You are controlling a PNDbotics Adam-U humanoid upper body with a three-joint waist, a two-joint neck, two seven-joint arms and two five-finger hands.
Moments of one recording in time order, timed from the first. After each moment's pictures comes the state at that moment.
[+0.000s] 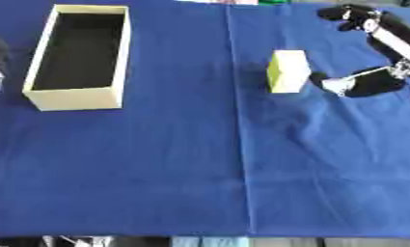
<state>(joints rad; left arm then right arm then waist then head) -0.42 0.36 -0.04 -1.66 0.08 0.01 -0.08 -0.33 -0.91 0.04 -1.71 0.22 -0.18 0.25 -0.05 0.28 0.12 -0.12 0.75</state>
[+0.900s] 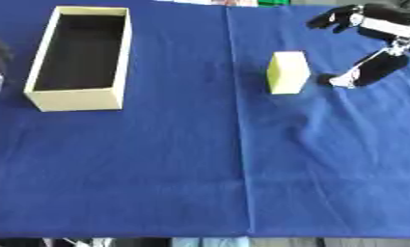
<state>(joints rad) -0.42 0.36 -0.05 -1.66 0.08 0.01 -0.09 -0.53 -0.93 0.09 -1.51 0.28 -0.20 0.57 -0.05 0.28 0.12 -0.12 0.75</state>
